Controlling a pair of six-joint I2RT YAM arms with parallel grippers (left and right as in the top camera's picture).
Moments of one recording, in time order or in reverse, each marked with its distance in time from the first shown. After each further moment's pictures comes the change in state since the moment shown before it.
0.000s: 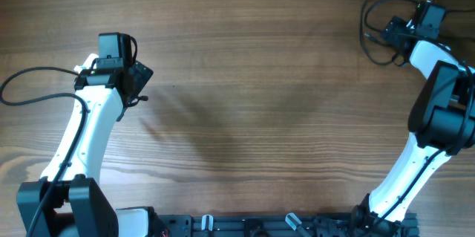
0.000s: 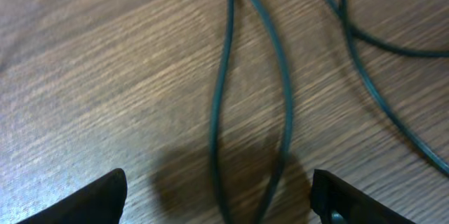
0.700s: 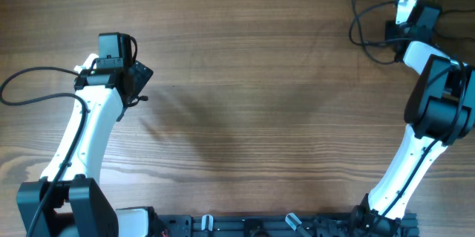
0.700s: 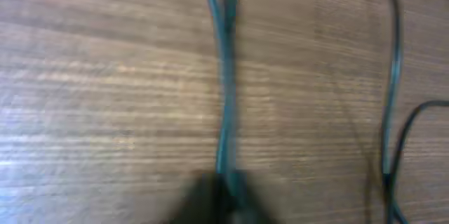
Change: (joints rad) left arm 0.000 0.000 0.000 0.000 0.000 0.000; right arm 0.014 0.114 0.049 0.201 -0.045 -0.564
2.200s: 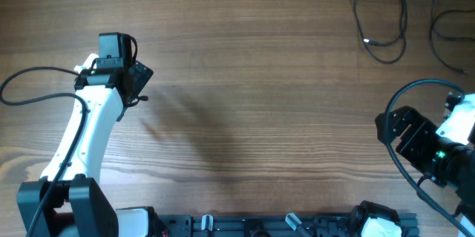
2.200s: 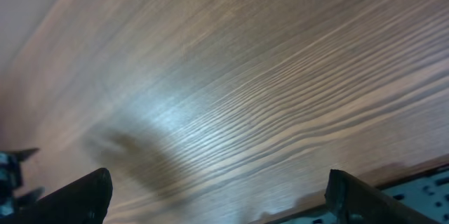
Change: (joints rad) left arm 0.000 0.001 0.000 0.000 0.000 0.000; right arm 0.006 -1.427 -0.045 -1.732 -0.341 0.711
